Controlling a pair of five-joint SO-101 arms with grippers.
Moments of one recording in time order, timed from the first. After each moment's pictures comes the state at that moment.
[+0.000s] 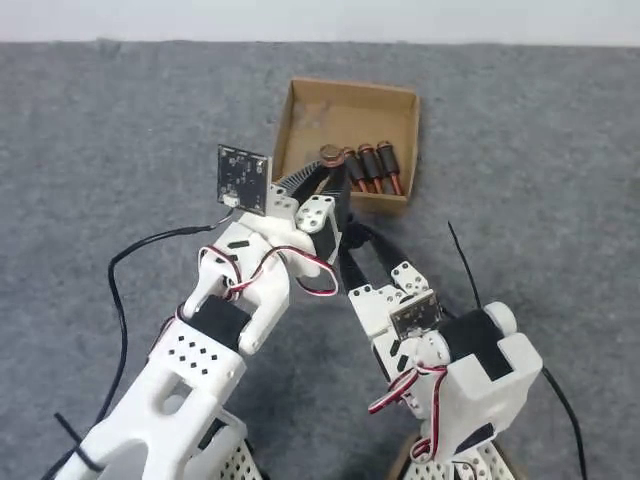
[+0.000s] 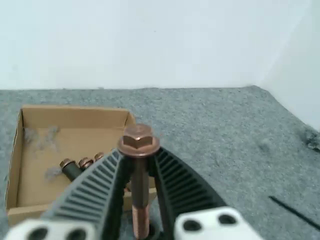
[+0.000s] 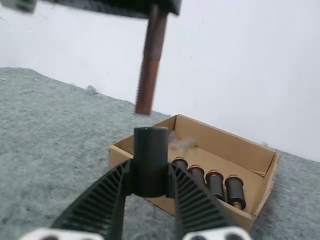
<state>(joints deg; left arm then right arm) 23.4 -47.3 63.5 10.5 21.4 -29.5 13.0 93.0 -98.9 7.2</state>
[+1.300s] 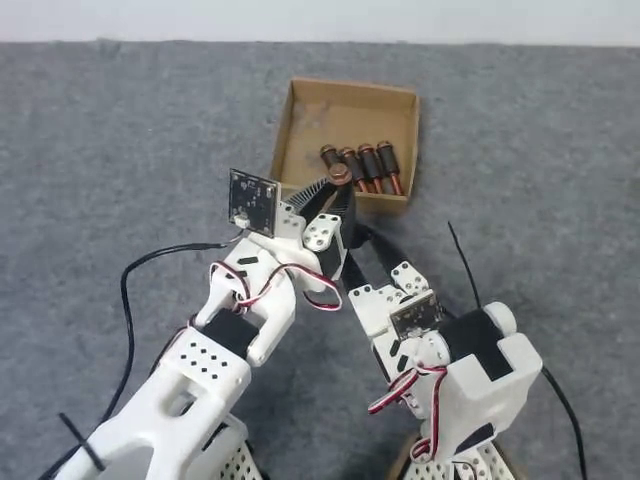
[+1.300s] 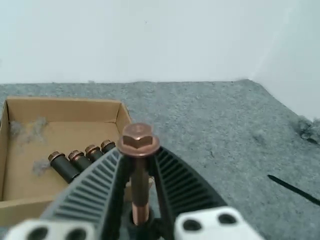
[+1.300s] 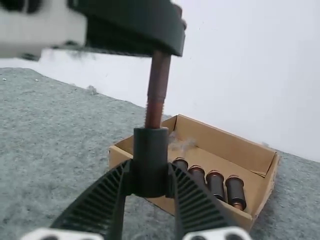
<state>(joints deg) 25.3 -46.9 71.9 0.2 21.2 -29.5 13.0 93.0 -98.9 7.2</state>
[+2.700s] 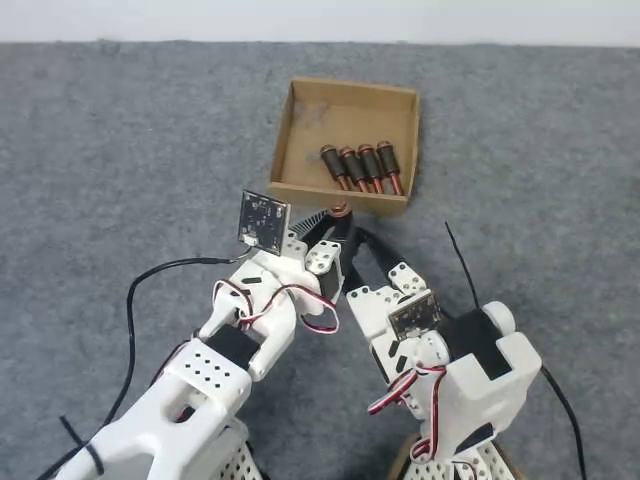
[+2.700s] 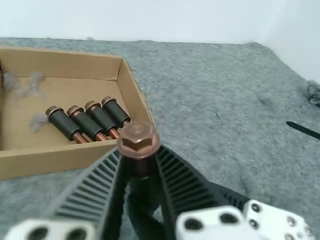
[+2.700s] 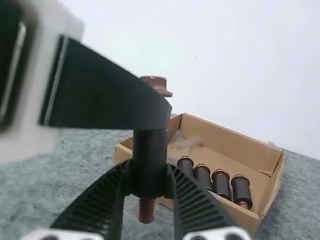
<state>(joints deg) 25.9 -47.0 80.4 -0.6 21.8 -29.5 13.1 93.0 -98.9 7.1</state>
